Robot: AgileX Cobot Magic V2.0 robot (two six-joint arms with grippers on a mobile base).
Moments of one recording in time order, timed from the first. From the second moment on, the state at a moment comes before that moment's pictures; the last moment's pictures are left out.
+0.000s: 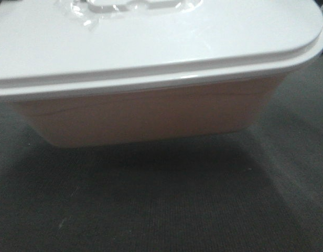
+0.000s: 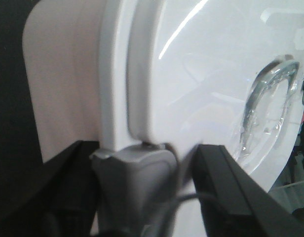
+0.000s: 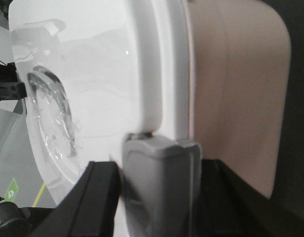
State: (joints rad) left arm 0.09 1.32 -0.99 -1.14 1.14 0.83; right arm -0.08 1.37 -1.09 1.13 1.16 -0.72
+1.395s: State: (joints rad) left arm 0.10 0.99 -0.98 -1.21 1.11 0.88; right arm -0.08 0.99 -1.09 1.08 1.13 -0.79
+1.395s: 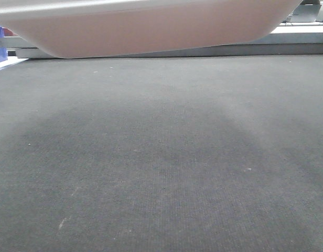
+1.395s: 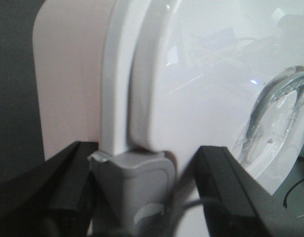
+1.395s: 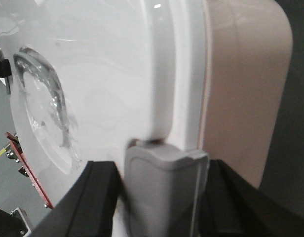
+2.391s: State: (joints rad) left arm 0.11 0.99 -1.09 -1.21 1.09 0.91; right arm -0.08 0.99 -1.09 1.21 1.08 -0.83
